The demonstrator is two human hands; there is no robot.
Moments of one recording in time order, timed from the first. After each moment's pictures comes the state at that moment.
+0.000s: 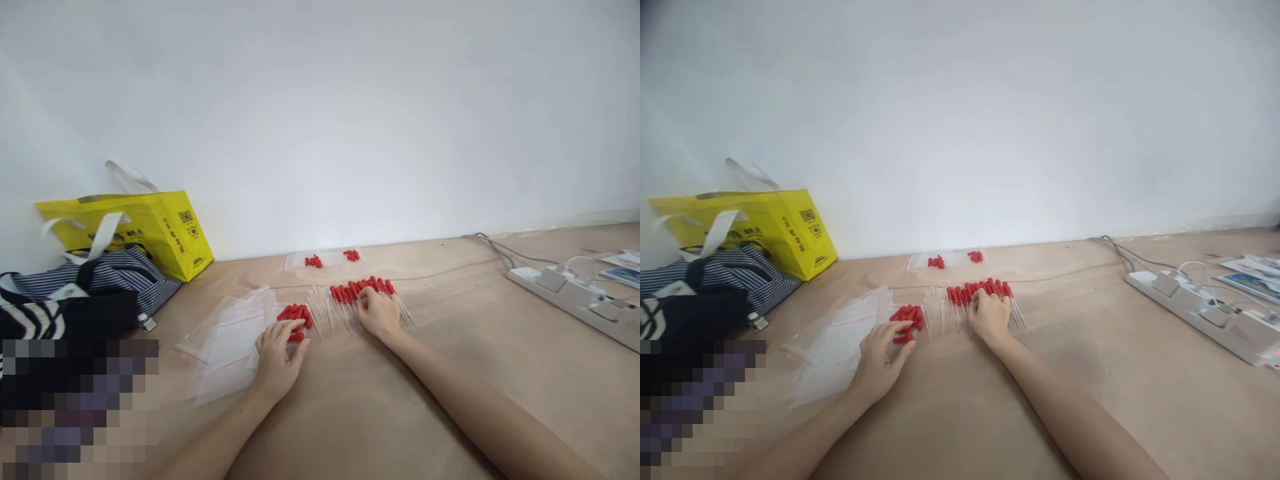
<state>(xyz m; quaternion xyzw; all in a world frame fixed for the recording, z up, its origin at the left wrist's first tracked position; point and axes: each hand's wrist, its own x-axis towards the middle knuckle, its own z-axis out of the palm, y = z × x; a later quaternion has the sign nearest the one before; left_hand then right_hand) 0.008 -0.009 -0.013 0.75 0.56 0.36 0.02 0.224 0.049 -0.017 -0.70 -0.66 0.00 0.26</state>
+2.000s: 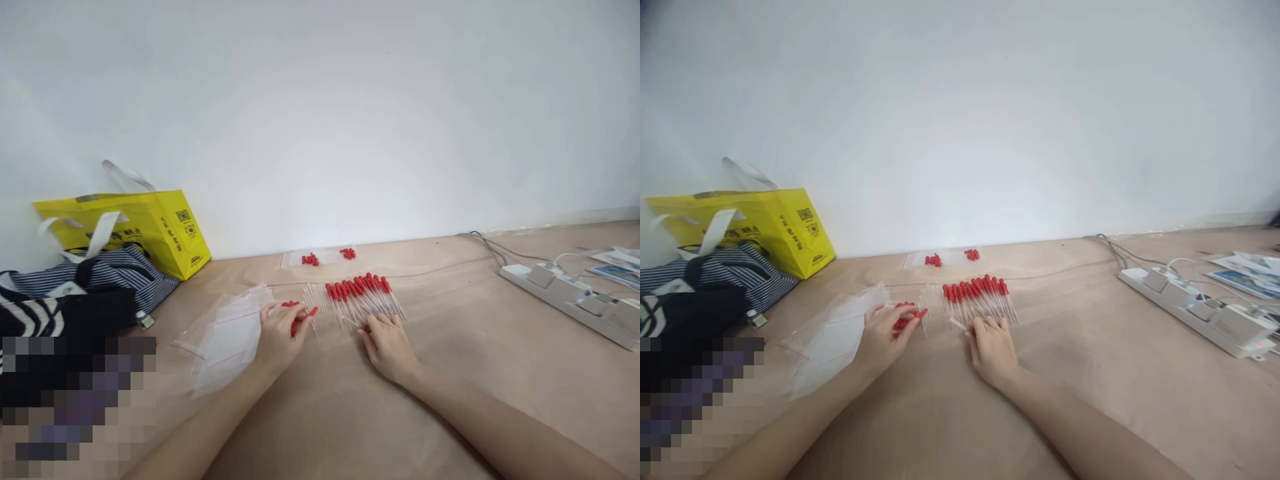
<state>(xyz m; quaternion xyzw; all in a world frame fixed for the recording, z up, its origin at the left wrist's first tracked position) 0.020 0.006 0.005 0.80 0.46 0.37 -0.11 0.243 -0.013 -0.040 -0.51 -0.79 -0.06 0.33</state>
